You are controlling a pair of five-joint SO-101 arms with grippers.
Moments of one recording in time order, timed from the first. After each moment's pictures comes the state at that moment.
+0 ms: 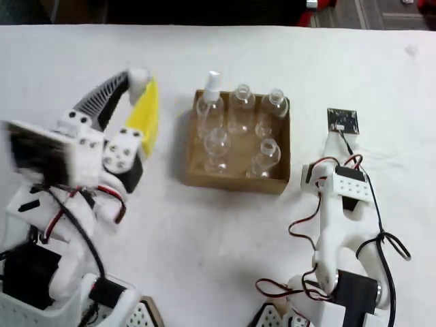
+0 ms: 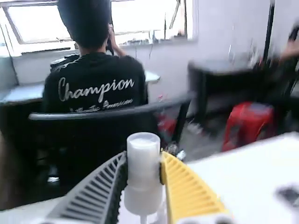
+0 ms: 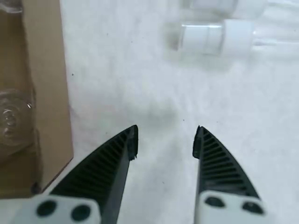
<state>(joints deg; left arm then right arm) 14.7 -62.4 23.6 47.9 0.5 11.5 -14.7 48.6 40.3 9.8</state>
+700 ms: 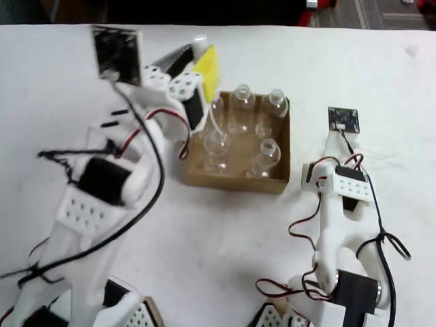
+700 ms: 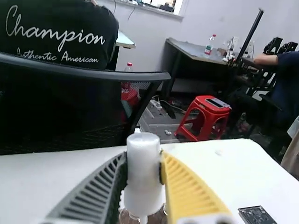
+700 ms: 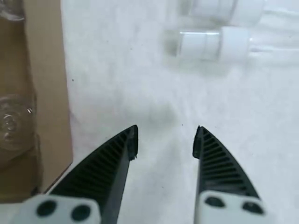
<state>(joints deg) 20.2 -34.6 17.9 34.3 16.8 11.5 -14.7 48.6 39.0 9.8</state>
